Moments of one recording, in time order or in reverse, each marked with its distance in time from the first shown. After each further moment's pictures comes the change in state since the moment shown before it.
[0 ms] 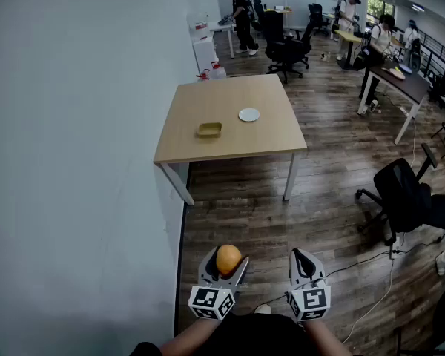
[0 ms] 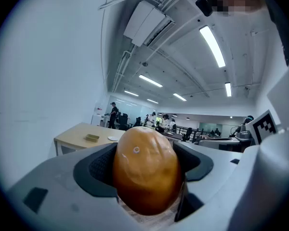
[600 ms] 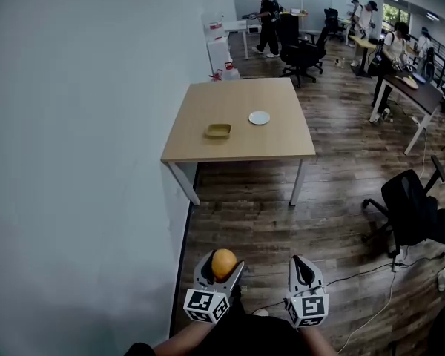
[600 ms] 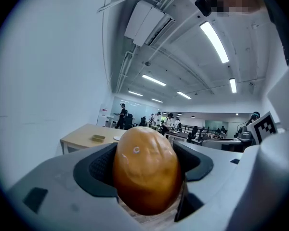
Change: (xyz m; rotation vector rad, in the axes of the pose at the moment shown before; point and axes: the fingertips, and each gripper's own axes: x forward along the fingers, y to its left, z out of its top) left arm 0.003 0.008 -0.006 0.018 0.002 0.061; right arm 0.008 -0.012 -0.010 0.025 -0.018 0.038
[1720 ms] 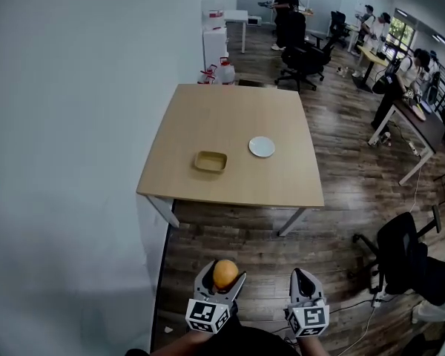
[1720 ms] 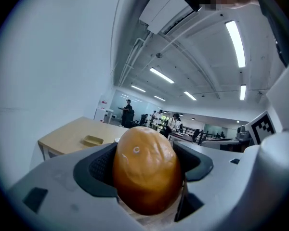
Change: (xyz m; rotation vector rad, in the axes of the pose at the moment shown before) left arm 0.256 0.155 0.024 -0.090 0.036 -0.031; right arm 0.285 -0.085 0.023 -0.034 0.136 -0.031
